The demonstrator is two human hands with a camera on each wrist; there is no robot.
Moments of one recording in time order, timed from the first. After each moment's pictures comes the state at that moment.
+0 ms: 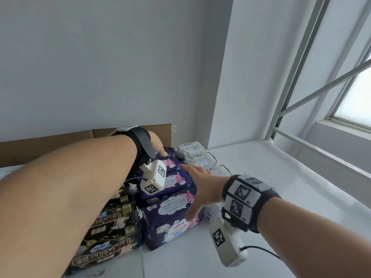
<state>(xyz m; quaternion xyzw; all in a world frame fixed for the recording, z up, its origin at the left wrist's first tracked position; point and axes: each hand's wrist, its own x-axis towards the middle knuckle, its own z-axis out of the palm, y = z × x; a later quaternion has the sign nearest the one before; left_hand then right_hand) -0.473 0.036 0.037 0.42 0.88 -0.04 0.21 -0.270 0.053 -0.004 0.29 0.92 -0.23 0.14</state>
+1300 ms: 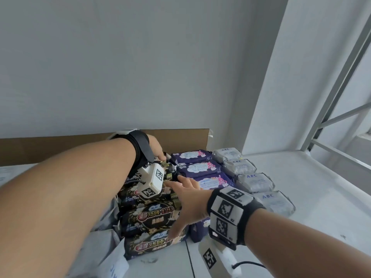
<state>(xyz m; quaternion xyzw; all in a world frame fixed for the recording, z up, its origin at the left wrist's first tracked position) -0.554 -0.066 0.038 0.39 0.90 -0.08 0.19 -0.361 -0.050 -0.014 0.19 0.95 -0.18 0.19</state>
